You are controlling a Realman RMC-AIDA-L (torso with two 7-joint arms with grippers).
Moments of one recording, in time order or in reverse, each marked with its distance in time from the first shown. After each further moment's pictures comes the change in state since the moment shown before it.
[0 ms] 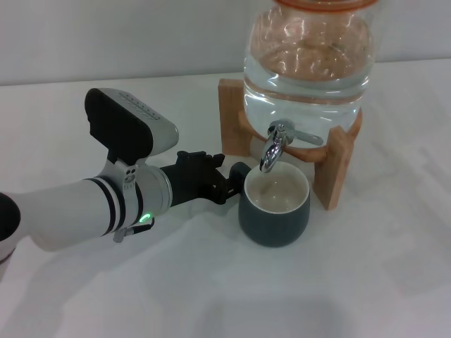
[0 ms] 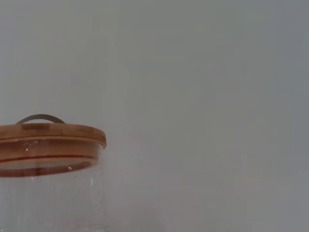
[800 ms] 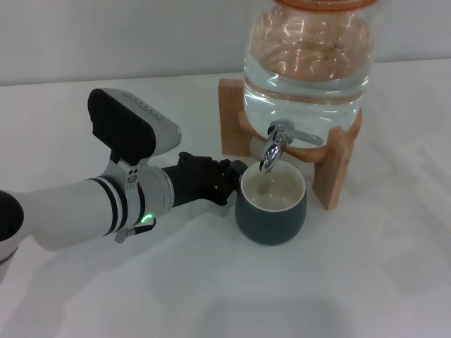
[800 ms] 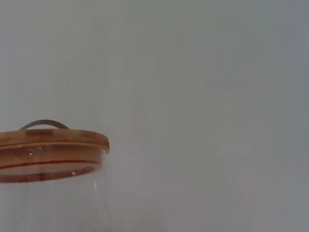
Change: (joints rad) left arm -0.009 -0.001 0.006 -0.008 0.004 0.000 -0.012; right arm 0.002 0.000 0.000 0.002 0.000 0.011 0.009
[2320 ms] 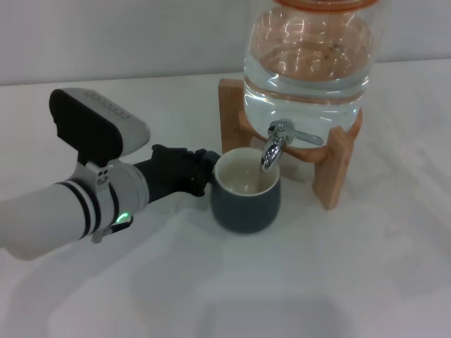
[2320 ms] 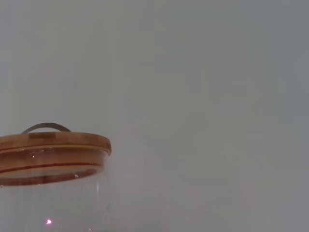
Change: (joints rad) left arm 0.122 0.000 -0.082 0.121 0.097 0.001 -0.003; right arm -0.004 0.000 0.000 0.005 0.000 0.013 0.005
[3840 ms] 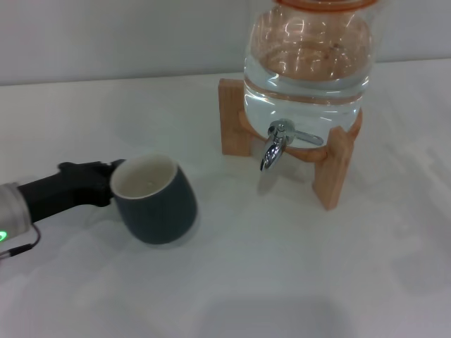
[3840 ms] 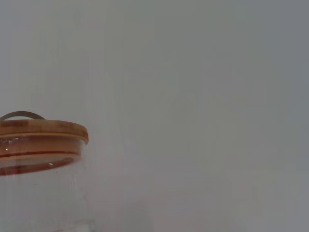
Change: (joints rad) left arm -0.125 0.002 -1.088 -0.459 0.237 -0.733 0.441; right arm -0.007 0.000 0.019 0.003 0.000 -0.046 0.012
